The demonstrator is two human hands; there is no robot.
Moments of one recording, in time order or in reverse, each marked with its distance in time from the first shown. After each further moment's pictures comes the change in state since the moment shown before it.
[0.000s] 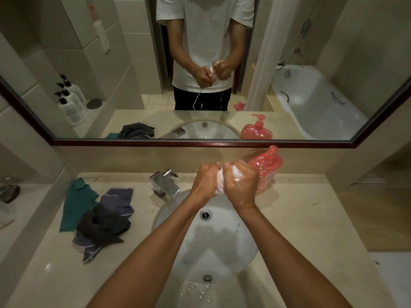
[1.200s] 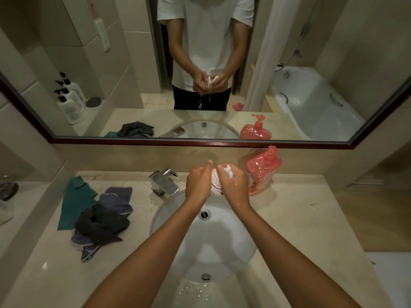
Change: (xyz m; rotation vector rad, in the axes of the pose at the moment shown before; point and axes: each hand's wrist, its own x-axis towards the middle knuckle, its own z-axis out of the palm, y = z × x) left_hand 0.000 -0.014 -0.003 0.147 0.269 -0.014; right_hand -0.009 0.016 0.012 0.016 -0.235 0.340
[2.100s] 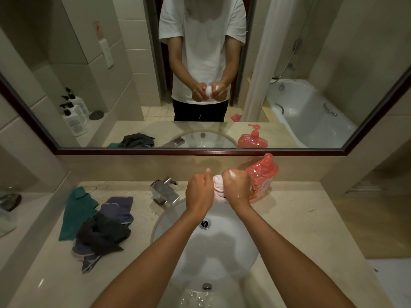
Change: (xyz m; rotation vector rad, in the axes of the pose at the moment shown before) left_hand -0.016 0.004 -0.002 0.229 0.095 0.265; right_hand 0.012 -0.010 -0.007 -0.006 0.117 0.002
